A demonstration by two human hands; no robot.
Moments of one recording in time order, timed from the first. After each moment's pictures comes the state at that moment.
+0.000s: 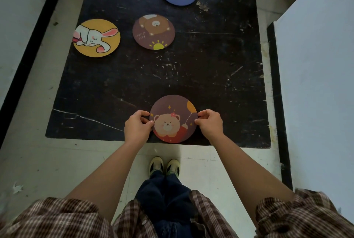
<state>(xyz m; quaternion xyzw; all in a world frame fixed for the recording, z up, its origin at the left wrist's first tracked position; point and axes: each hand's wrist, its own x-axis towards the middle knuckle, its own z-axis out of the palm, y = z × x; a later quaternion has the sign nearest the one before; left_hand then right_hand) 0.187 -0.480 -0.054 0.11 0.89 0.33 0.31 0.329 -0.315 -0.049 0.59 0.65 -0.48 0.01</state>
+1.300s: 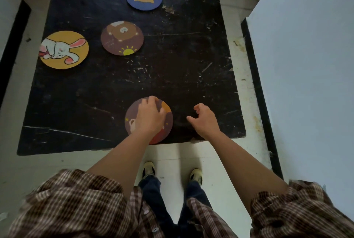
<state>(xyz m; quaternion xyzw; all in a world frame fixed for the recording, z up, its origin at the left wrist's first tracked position) 0.238 -0.383 -0.030 0.27 0.90 0.24 0.26 0.385 -0.281 -0.037 0.53 0.77 -0.35 0.02</state>
